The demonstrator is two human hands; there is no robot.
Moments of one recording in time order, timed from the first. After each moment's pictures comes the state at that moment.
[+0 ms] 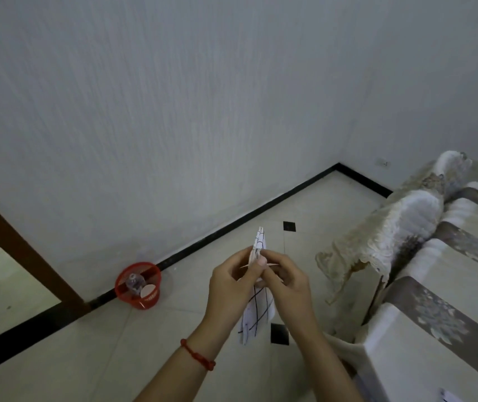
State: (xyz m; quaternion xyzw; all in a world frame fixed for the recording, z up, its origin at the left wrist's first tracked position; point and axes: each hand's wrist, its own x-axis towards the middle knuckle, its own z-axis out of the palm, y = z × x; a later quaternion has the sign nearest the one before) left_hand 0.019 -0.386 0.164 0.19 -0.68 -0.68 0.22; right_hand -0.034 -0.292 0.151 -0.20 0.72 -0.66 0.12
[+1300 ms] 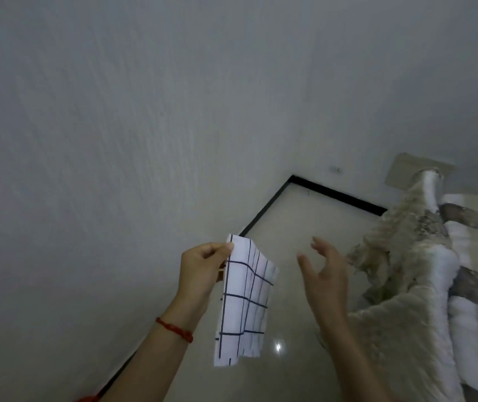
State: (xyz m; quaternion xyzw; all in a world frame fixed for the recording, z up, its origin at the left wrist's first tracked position) left_hand -0.358 -0.565 0.179 0.19 -0.64 -0.74 0.10; right_hand -0.391 -0.382 0.151 0.04 0.85 -0.49 -0.17
